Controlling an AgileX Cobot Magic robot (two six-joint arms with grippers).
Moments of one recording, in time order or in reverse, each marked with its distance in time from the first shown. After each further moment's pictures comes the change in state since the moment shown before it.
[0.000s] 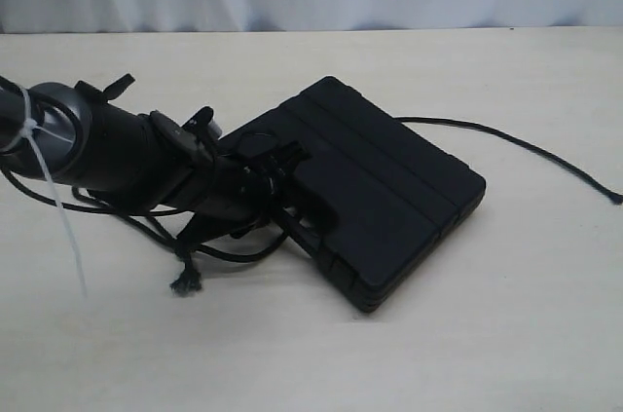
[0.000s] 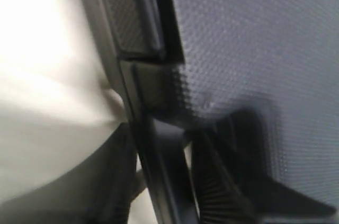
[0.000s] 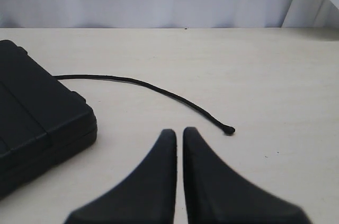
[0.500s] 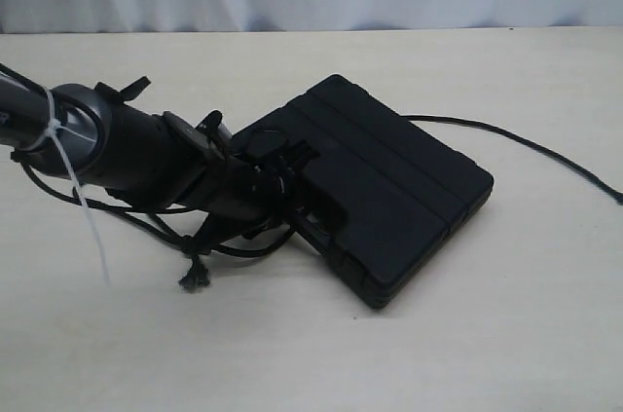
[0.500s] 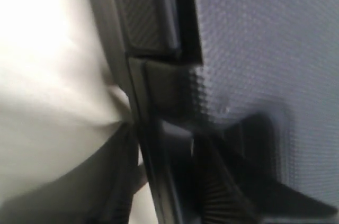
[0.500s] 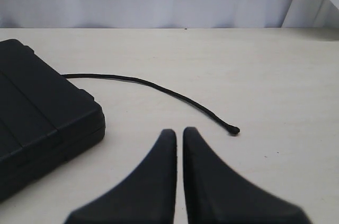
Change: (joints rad) left arm -0.002 0.048 -0.039 -0.045 0.020 -0.004; right arm 0.000 0.000 0.000 0.000 0.000 0.000
